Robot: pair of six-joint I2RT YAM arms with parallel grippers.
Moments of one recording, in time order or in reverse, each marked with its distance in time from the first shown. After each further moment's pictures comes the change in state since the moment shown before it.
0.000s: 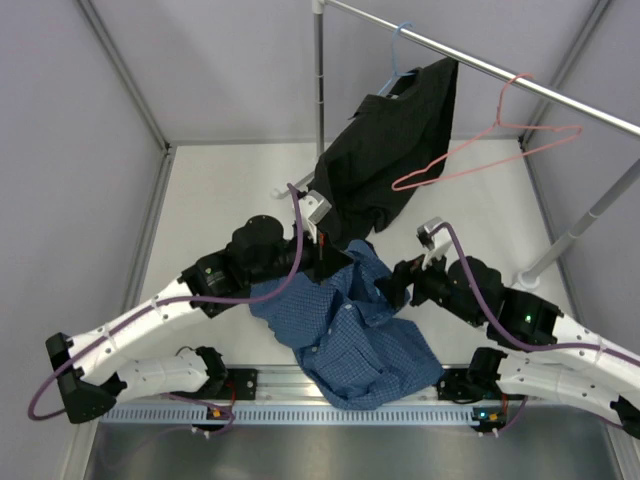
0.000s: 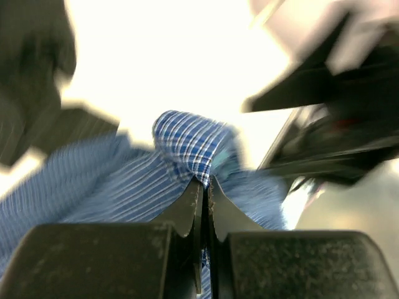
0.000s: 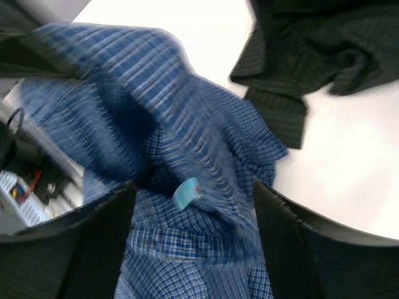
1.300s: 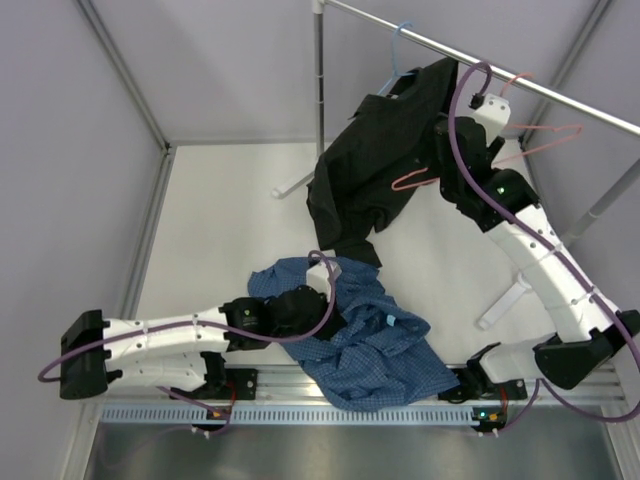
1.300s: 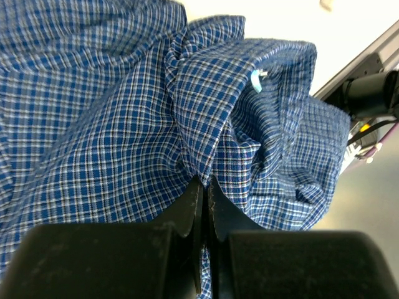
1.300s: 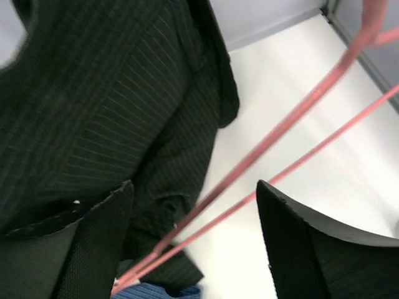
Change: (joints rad) left arm -0.362 0.015 -0.312 0.035 -0.397 -0.356; right arm -0.525 0.774 0.944 -0.288 0.473 0.202
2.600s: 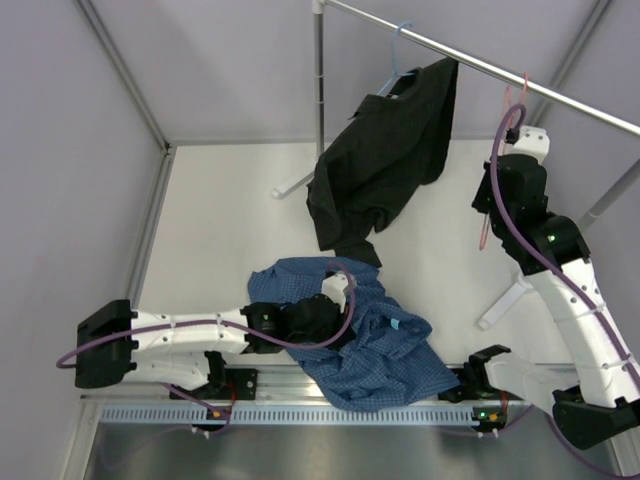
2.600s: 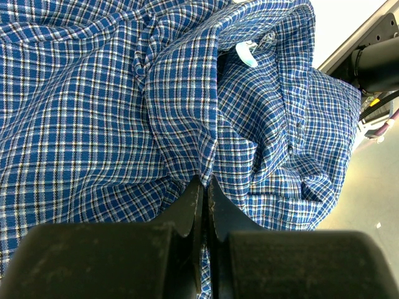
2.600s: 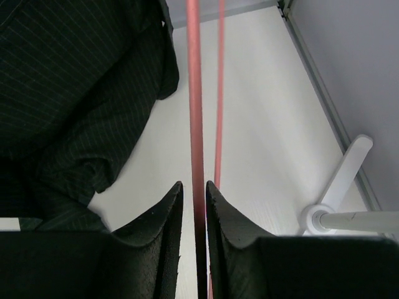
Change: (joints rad) left arm -0.043 0.139 -0.035 0.128 0.061 -0.003; right arm -0.203 -0.324 -0.309 -0.013 -0.203 -0.271
